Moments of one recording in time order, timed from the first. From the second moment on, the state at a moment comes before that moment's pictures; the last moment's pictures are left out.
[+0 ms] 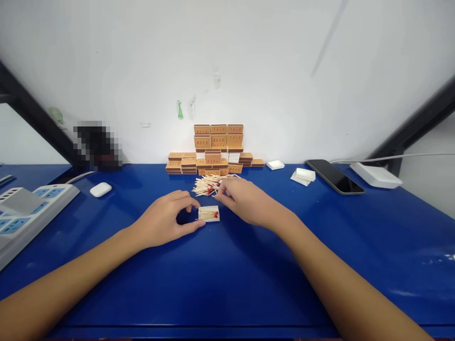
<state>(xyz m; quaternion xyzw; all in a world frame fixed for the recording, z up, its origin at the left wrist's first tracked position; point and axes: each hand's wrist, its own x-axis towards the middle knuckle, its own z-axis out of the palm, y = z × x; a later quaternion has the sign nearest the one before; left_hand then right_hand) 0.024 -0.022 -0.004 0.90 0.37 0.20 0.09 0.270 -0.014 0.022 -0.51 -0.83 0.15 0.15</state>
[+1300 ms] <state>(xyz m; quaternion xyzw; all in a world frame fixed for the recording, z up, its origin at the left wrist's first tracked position) 0.025 -0.025 -0.001 0.91 0.36 0.19 0.09 0.278 0.012 0.009 -0.46 -0.85 0.10 0.26</state>
